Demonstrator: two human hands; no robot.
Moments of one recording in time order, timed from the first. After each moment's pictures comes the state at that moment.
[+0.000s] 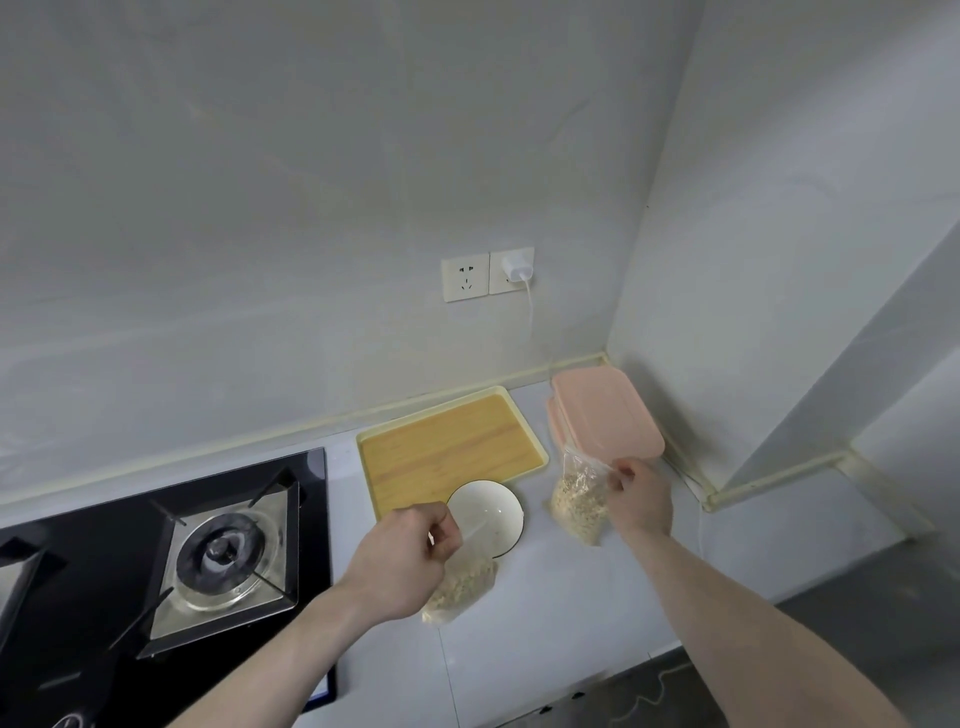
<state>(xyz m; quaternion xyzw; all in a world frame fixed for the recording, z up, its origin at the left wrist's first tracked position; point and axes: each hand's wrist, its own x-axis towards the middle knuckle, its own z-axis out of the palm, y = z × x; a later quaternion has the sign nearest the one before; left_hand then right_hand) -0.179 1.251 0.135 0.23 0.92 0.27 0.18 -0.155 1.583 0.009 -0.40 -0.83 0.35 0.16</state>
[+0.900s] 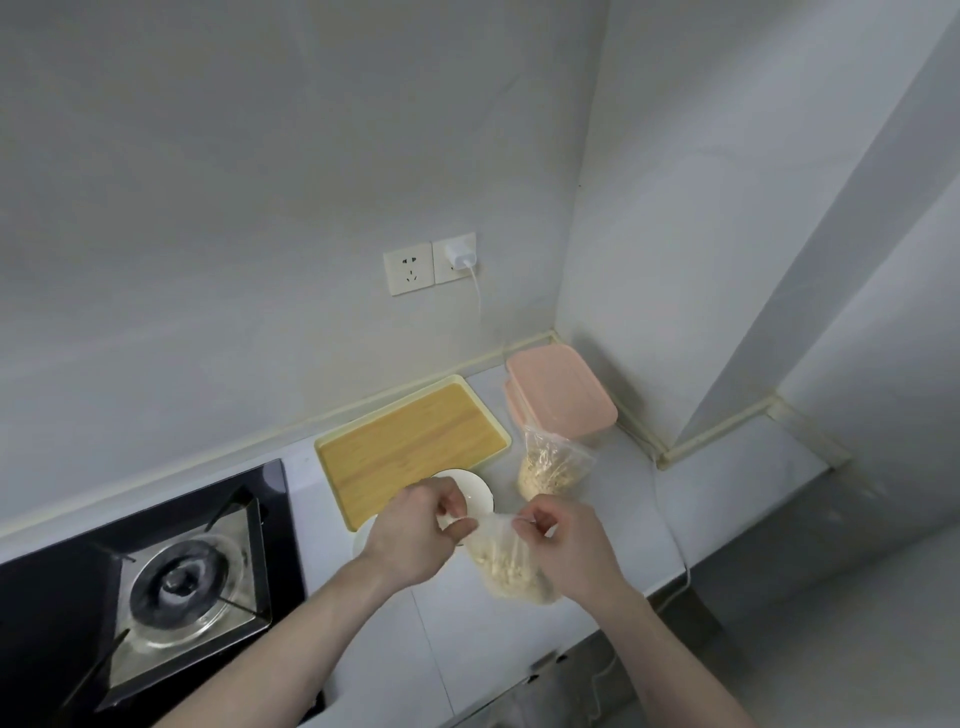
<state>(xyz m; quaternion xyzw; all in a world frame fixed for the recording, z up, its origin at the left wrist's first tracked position) -0.194 1.290 0.114 0.30 0.89 0.29 0.16 -0.074 1.476 0.070 -0.21 -0.87 0.43 0.09</state>
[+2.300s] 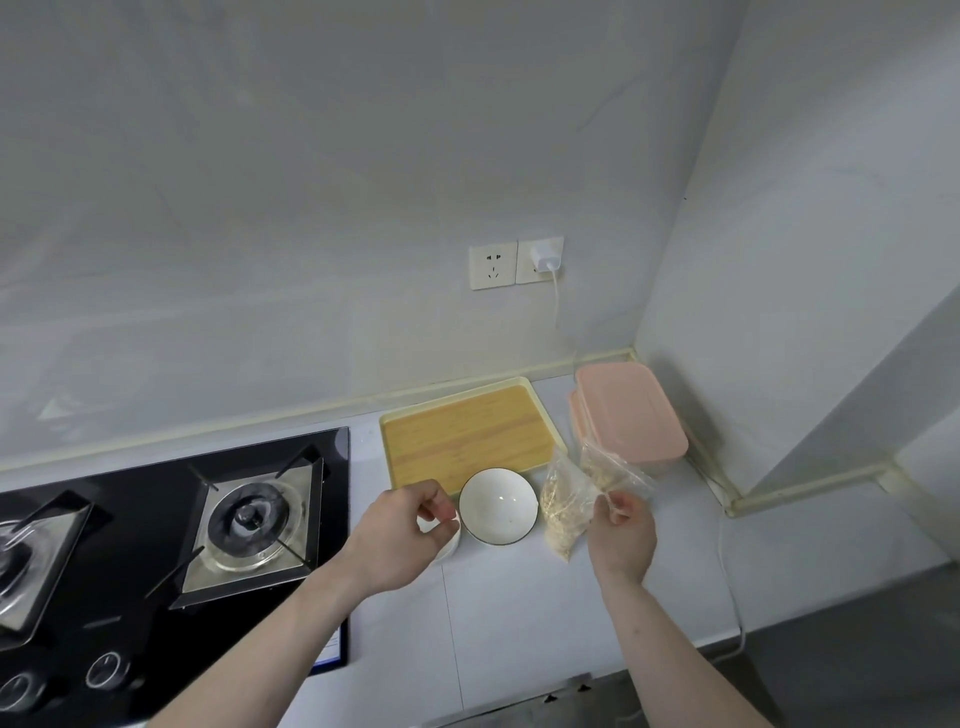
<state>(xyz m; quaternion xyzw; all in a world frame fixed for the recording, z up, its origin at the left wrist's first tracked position) -0.183 1.235 0.119 0.18 0.91 0.34 0.15 -0.127 1.504 0.005 -0.46 -0.70 0.50 0.21</state>
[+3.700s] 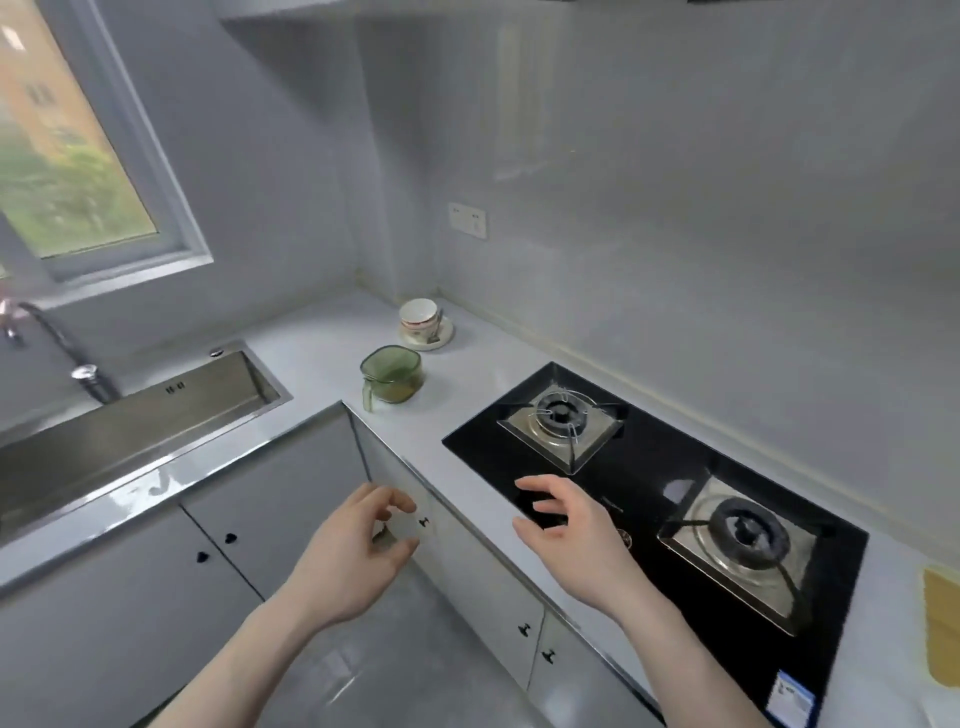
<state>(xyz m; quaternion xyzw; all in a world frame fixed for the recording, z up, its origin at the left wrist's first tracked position) 0.165 0.685 0.167 -0.28 0.90 0.31 -0.13 -0.019 0.892 0.176 0.32 -0.78 0.48 -0.24</state>
